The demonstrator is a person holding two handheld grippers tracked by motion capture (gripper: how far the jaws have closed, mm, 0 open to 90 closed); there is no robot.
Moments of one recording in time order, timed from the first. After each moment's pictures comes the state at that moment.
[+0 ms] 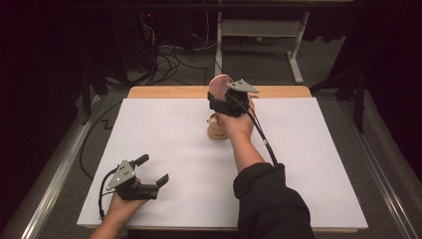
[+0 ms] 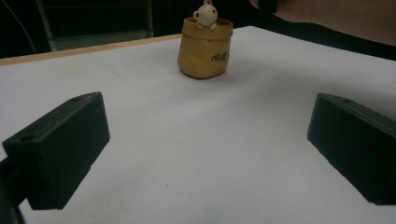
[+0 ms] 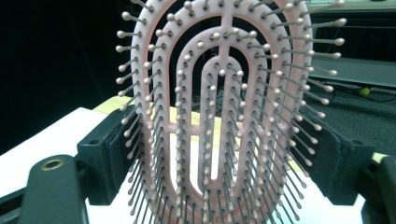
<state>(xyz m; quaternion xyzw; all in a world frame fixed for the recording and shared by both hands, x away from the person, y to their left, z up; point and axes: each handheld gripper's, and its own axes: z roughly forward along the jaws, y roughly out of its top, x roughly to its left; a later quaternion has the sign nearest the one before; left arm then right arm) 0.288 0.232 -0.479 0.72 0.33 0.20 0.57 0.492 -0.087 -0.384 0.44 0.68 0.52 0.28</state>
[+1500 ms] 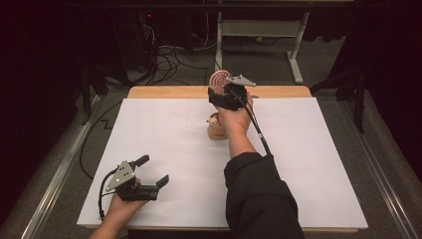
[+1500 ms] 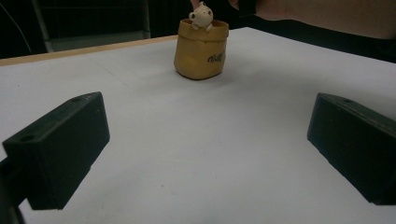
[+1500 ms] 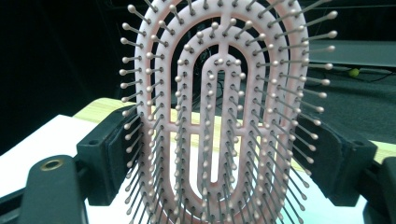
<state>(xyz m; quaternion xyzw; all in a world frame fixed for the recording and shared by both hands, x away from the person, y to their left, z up) 0.286 0.232 -0.479 0.72 0.33 0.20 0.57 0.518 -0.083 -0.388 0.48 0.66 0.51 0.27</state>
